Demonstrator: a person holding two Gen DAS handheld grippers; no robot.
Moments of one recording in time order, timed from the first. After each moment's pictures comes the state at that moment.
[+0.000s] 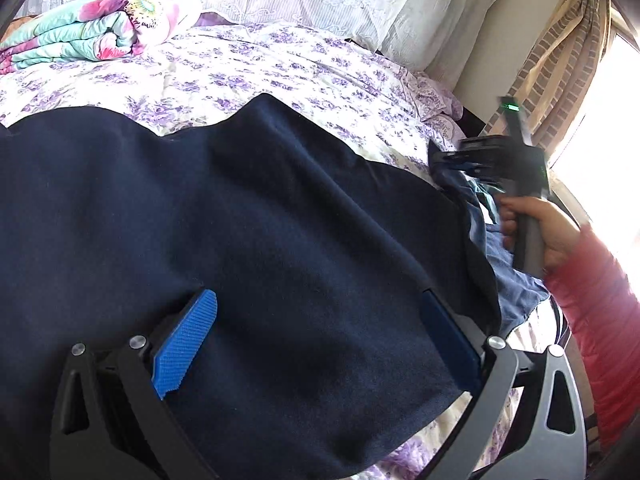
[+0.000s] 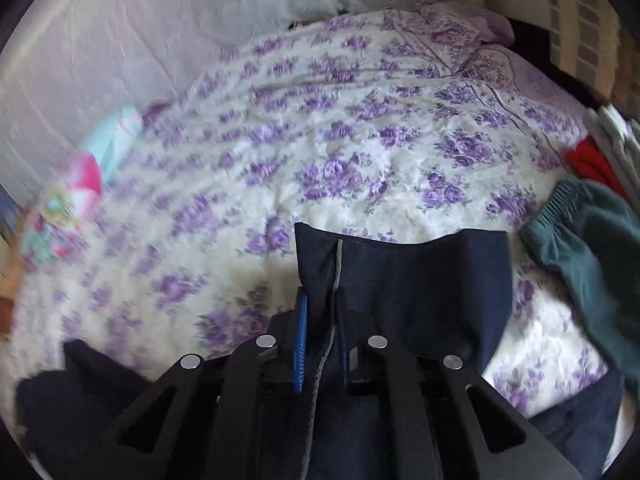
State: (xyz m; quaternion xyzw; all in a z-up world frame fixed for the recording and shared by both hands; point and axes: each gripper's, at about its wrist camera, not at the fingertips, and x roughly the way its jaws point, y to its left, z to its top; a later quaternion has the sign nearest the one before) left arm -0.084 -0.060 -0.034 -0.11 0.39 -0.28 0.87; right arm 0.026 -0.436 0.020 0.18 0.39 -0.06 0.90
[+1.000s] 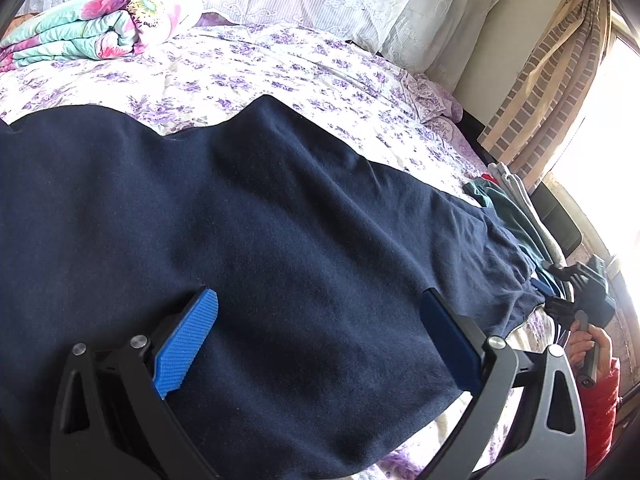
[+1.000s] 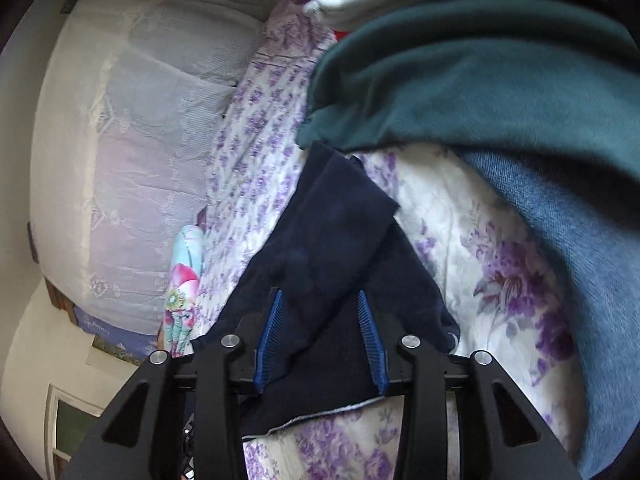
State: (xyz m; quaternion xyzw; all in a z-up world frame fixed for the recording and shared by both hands) left arm -0.082 -0.059 -0.035 -0.11 0.39 -0.28 0.87; right arm -0.213 -0.577 -0.055 0.50 0.30 0.00 0.81
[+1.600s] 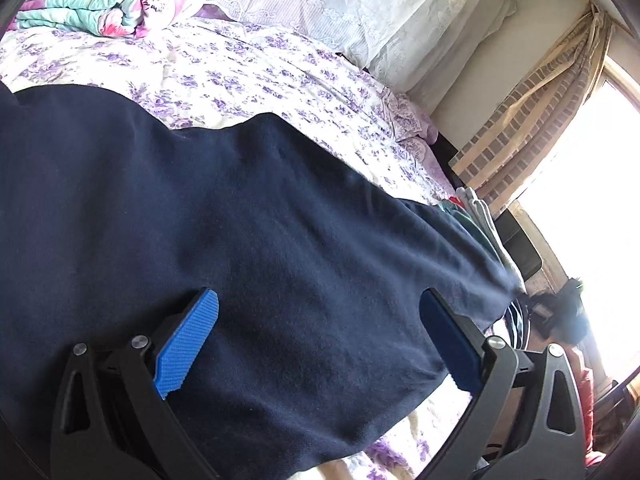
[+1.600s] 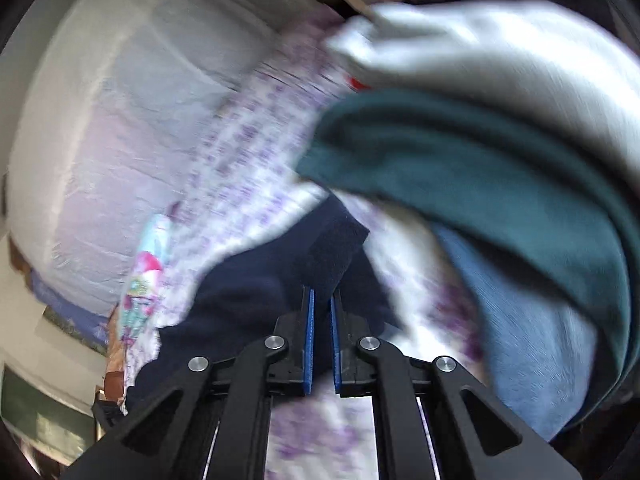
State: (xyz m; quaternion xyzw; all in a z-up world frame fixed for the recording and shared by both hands) left arm -0.078 -0.035 -0.033 -0.19 0.39 -0.33 0.84; right arm -0.240 -0.586 -0.028 0.42 0.33 -0.06 0.84
